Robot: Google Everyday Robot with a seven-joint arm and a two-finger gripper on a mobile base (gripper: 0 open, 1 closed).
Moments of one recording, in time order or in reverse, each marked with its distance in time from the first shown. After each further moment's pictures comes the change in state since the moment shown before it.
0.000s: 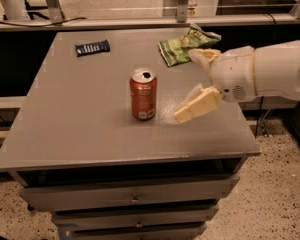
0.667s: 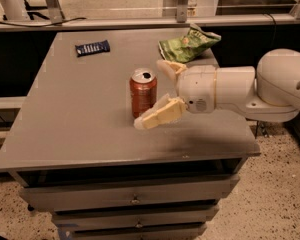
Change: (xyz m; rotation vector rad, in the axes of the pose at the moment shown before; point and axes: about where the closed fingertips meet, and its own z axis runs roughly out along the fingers) arm -0.014 0.023 0.070 -0.098 -0.226 0.049
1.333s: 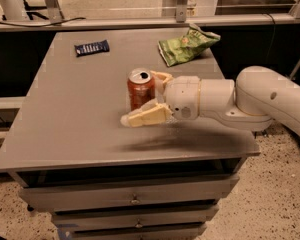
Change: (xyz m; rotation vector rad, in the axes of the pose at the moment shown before) arm 0.020 -0.003 0.033 -0.019 -0.082 0.041
